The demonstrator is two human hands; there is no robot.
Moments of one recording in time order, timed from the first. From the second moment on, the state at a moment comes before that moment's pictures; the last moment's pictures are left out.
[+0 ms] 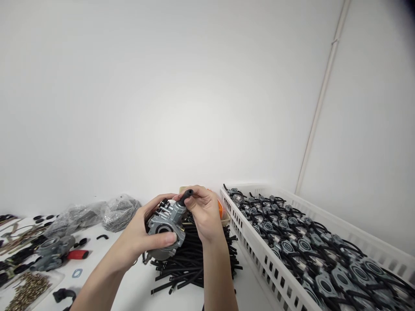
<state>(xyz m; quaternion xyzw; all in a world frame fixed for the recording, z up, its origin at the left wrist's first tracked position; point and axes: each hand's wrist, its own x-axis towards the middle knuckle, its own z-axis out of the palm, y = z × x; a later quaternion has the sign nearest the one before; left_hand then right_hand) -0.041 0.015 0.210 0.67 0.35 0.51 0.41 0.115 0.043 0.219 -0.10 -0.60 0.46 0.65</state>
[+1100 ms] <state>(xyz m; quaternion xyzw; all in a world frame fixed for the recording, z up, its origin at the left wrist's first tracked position) -0.092 0.034 0.225 0.20 0.27 0.89 0.30 0.110 0.118 0.167 -0.46 -0.82 0.26 0.22</state>
